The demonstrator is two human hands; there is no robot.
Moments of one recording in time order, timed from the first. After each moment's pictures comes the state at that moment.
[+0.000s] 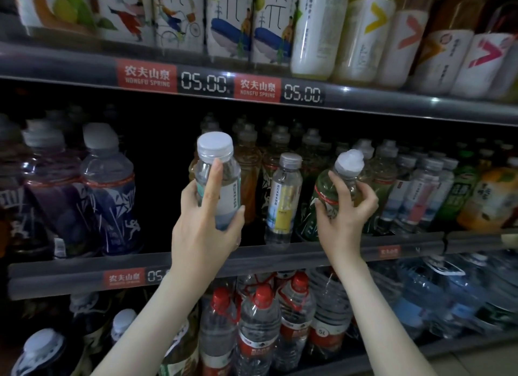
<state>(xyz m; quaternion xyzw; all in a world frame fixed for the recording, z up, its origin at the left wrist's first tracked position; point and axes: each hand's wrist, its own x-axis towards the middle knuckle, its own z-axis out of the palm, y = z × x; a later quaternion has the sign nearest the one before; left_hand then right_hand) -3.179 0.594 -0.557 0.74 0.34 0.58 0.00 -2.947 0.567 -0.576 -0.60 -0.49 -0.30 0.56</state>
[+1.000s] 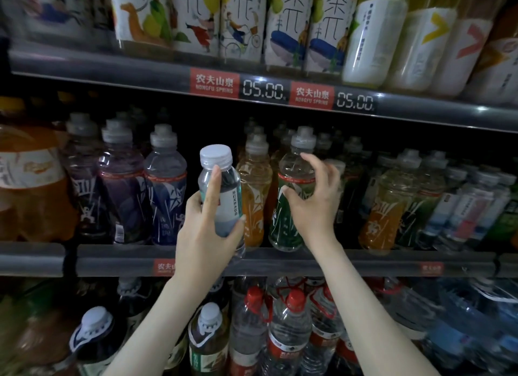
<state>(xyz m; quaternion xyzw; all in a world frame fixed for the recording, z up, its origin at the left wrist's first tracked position) -3.237 0.600 -0.573 0.72 0.39 0.56 0.06 -3.058 0.604 -0.535 -0.55 -0.58 -0.05 0.60</state>
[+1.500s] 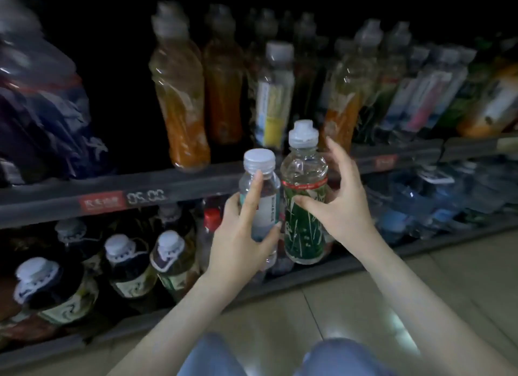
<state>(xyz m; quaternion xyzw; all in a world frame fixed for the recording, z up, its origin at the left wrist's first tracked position) -3.145 0.525 -0.680 0.81 0.31 0.44 0.21 -2.975 0.474 -0.635 -0.63 -0.56 0.06 0.53</state>
